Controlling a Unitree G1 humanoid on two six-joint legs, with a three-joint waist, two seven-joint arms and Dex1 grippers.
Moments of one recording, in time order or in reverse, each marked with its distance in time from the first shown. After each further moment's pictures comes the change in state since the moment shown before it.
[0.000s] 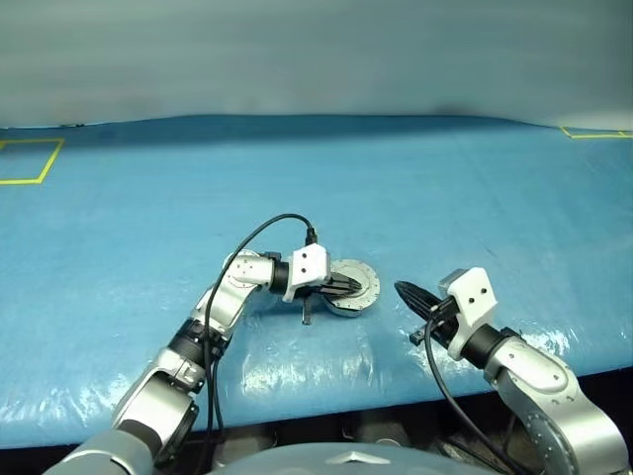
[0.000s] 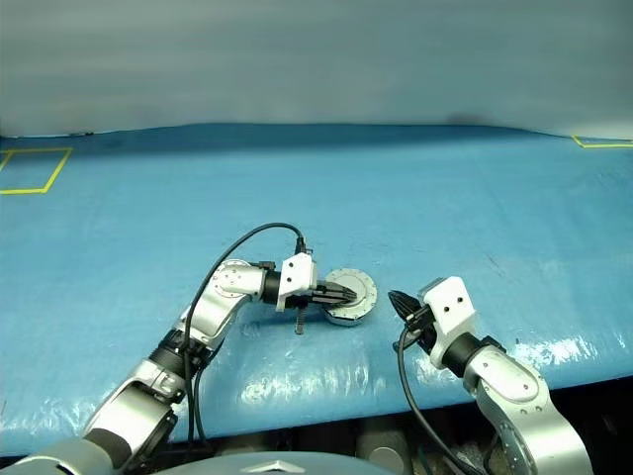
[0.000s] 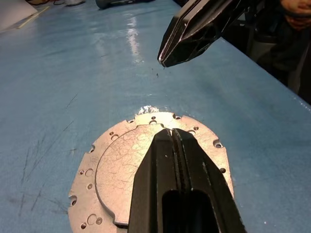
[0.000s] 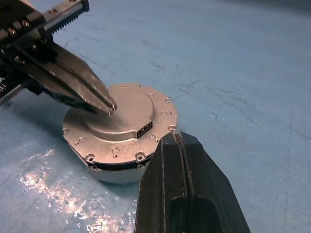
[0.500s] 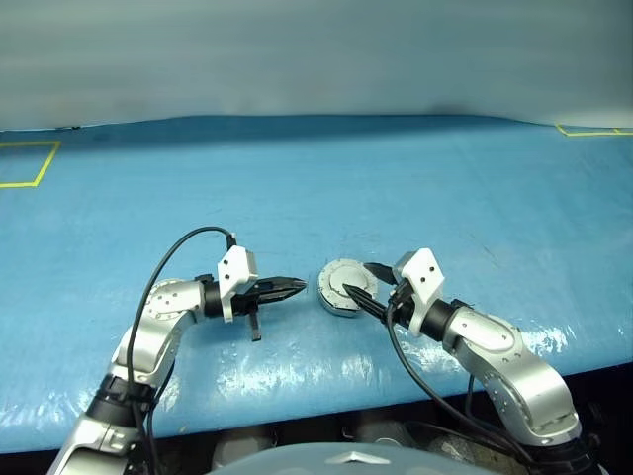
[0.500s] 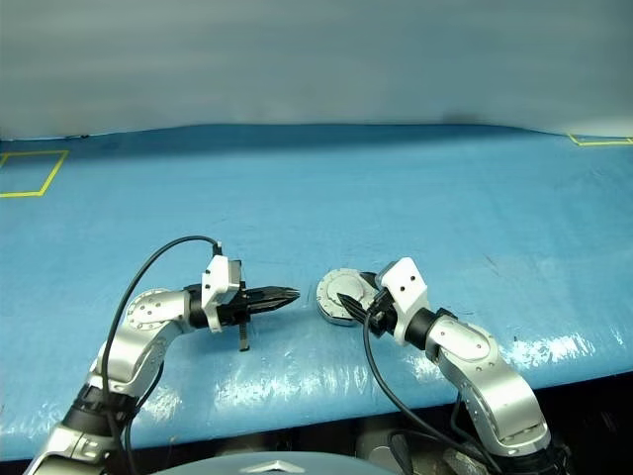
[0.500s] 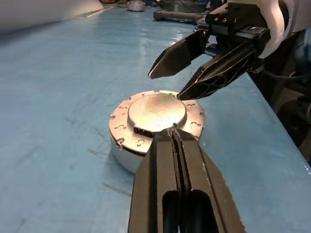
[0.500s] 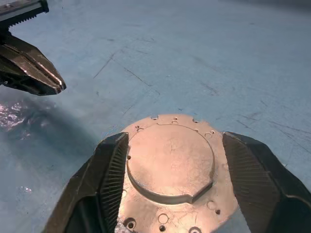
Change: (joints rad) left arm 0.393 0.253 0.166 -0.340 -0.108 0.123 0.072; right arm -0.261 0.017 0.201 0.189 -0.024 0.023 0.061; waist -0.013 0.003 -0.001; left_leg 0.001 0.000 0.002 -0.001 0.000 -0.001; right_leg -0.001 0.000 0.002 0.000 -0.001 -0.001
